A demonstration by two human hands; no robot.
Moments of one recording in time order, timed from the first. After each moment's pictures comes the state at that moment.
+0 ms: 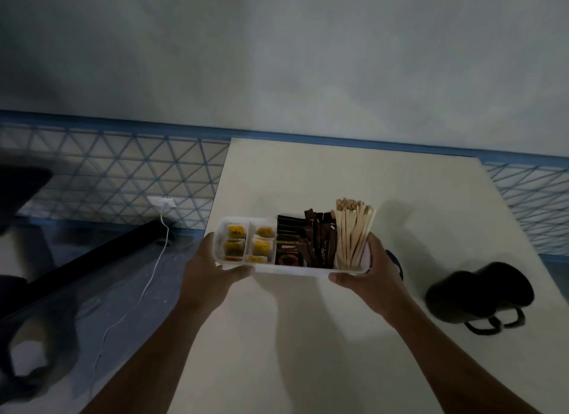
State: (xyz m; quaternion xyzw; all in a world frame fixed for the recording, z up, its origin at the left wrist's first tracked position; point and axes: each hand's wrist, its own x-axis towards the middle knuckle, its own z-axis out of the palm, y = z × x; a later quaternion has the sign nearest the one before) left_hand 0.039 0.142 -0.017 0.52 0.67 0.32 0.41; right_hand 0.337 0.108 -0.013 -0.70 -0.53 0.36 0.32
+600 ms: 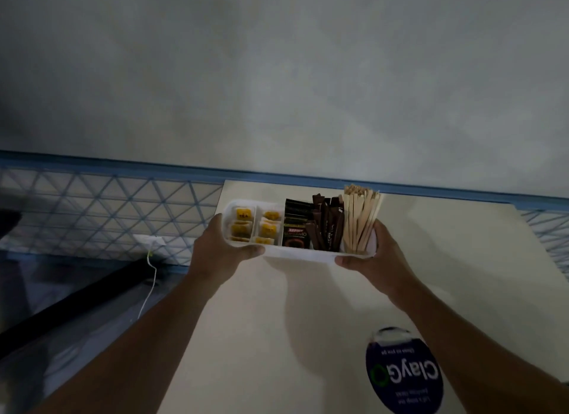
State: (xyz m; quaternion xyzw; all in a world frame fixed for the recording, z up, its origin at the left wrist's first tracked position) left_hand 0.073 0.340 -0.014 0.55 0.67 0.32 0.37; right_hand 0.363 0.300 -0.015 -0.72 -0.52 0.34 0.32
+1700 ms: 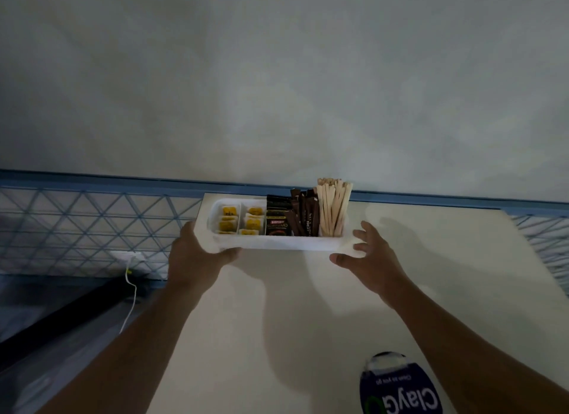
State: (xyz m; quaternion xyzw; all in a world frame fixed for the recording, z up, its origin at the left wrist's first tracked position) left_hand 0.089 0.366 -0.006 0.51 0.71 0.33 0.35; right_hand 0.385 0.341 -0.027 -0.76 -0.49 0.33 0.27
